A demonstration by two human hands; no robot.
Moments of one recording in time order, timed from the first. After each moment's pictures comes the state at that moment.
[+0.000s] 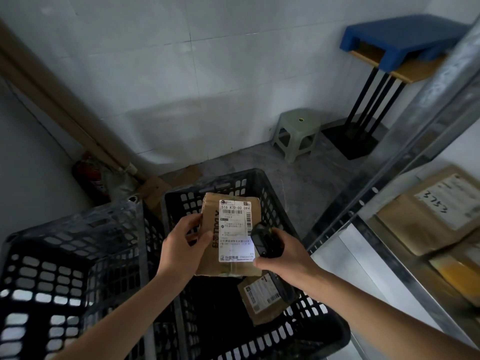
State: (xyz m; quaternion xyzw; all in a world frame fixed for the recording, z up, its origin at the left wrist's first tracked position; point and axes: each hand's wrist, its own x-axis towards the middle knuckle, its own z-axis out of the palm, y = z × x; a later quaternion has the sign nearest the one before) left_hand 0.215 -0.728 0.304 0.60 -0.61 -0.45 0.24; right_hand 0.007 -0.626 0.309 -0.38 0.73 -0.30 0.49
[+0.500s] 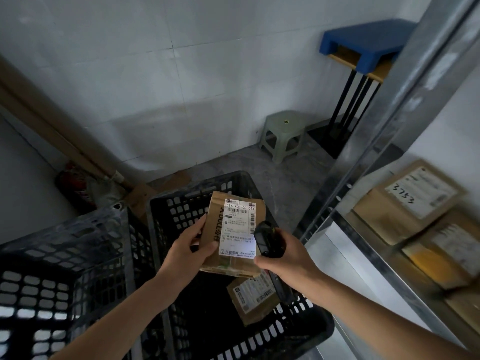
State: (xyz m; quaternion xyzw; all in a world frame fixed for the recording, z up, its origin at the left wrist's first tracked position) left_hand 0.195 -0.712 0.309 0.54 -0.60 -0.56 0.18; right_hand -0.012 -0.598 0.311 -0.35 0.74 -0.35 0.45
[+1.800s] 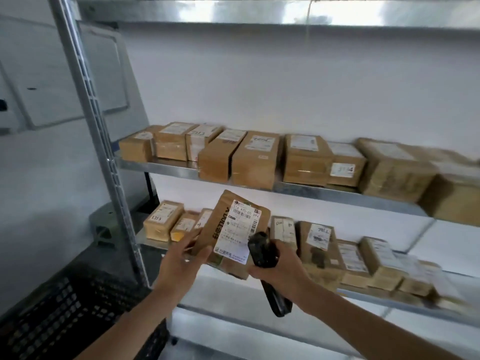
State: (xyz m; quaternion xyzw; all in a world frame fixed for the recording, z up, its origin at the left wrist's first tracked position) left_hand 0.166 -0.316 0.604 0.12 -0.81 -0.56 0.16; right_hand 0.116 -0.088 0.622 -0.12 0.86 -0.49 0.10
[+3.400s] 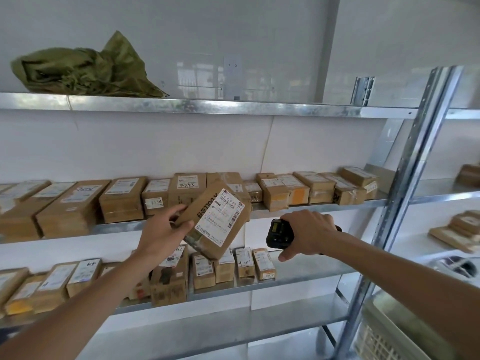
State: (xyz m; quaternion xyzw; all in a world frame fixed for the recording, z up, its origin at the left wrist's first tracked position) left_hand 0.171 0.067 0.803 -0.11 -0.87 -0.46 0.15; right_hand 0.235 0.379 0.847 0.00 1.00 0.04 -0.03
